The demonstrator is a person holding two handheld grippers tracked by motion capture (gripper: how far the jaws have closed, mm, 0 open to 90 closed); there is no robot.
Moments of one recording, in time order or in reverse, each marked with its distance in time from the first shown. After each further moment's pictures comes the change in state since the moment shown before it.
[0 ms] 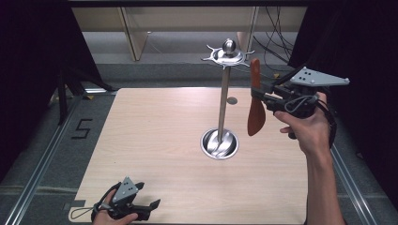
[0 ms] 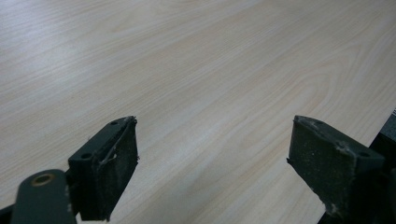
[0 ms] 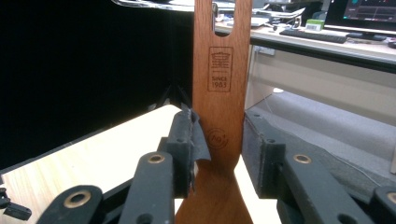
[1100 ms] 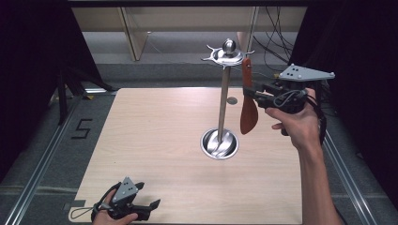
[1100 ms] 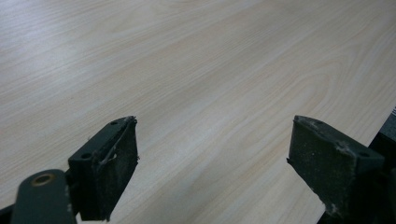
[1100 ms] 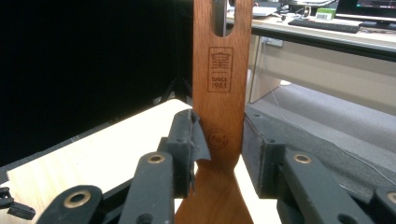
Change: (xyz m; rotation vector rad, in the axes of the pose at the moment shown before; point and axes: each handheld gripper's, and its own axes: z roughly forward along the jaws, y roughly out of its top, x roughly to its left) left arm -0.001 0.000 0.000 -0.015 -0.013 -0.014; right arm 0.002 0.004 0.020 0.040 0.018 0.013
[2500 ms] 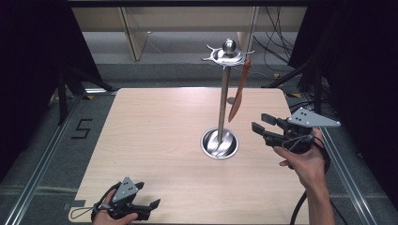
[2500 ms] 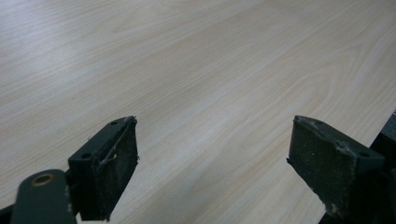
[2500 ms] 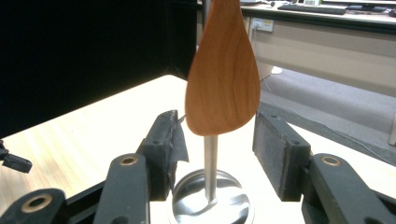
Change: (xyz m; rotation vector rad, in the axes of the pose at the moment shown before) left arm 0.002 0.001 -0.001 0.015 0.008 0.025; right arm 0.014 -0.090 -0.031 0.007 -0.042 0.036
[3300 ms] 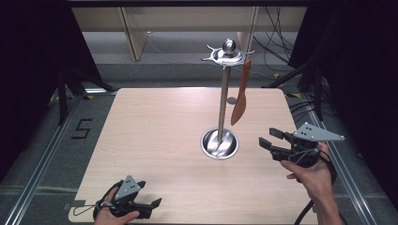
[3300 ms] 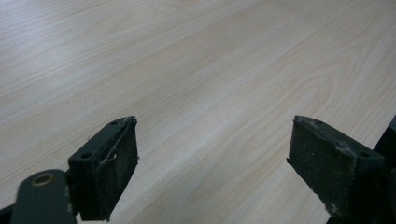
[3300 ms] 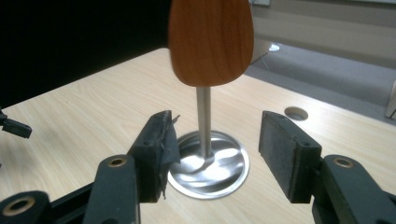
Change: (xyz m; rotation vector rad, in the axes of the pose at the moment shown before) left arm 0.000 0.004 0.005 0.009 -0.013 -0.004; right arm -0.007 -0.039 -0.016 0.063 -0.026 0.029
